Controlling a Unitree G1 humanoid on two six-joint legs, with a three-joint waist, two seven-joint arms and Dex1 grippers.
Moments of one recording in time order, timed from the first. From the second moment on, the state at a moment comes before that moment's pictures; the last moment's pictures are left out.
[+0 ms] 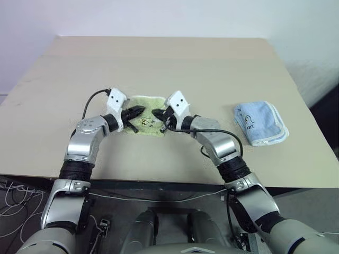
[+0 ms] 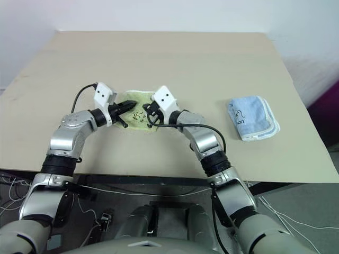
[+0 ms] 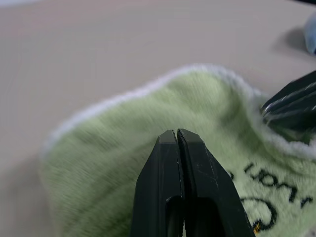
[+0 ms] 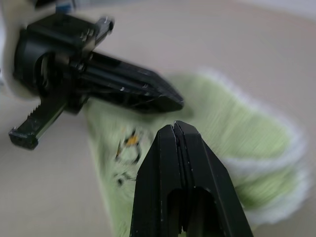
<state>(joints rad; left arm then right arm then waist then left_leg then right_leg) -0.62 0.46 -0.03 0.39 -0.21 0.27 -0.76 -0.73 -0.10 0.26 0.38 0.10 0.32 0.60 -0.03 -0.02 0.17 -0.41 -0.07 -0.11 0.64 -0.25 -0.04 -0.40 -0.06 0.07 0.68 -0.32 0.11</state>
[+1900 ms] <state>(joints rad) -0.61 0.33 0.33 0.38 -0.65 1.04 -0.64 -0.45 -0.30 0.13 -0.20 0.10 0.50 0.52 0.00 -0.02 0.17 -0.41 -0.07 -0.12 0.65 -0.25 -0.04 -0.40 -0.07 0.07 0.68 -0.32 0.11</state>
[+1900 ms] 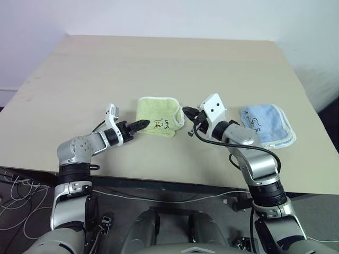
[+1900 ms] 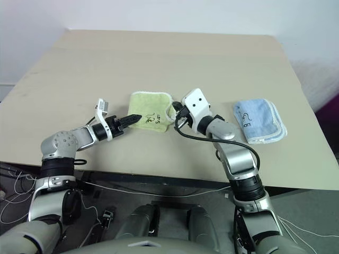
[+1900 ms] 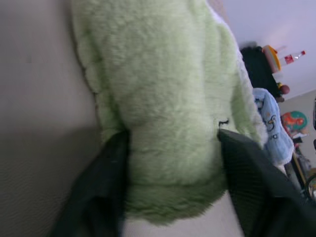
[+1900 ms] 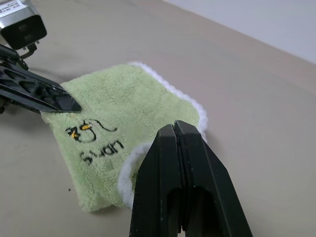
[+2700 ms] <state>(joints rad) -0.70 0.33 0.78 0.45 -0.75 0.39 -0.24 -0.45 -0.31 0.13 -0.21 0.10 0.51 0.52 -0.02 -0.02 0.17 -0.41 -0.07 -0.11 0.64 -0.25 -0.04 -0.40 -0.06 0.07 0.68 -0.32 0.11</state>
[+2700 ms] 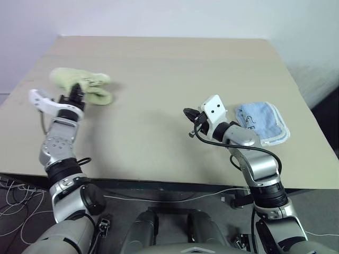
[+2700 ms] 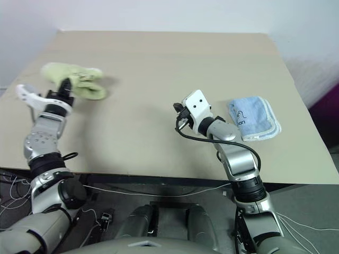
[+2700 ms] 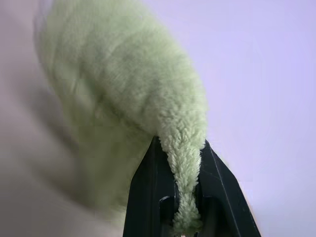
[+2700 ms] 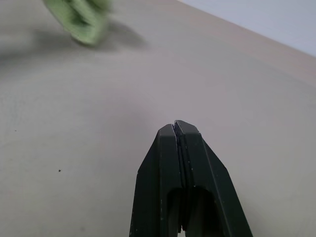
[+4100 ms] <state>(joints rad) 0.03 0.34 0.59 -0.05 -0.99 0.62 -0.39 -0.43 -0.32 0.14 -0.21 0.10 0.49 0.54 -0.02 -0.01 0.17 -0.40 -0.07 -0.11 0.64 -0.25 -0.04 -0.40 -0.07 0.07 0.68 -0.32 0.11</state>
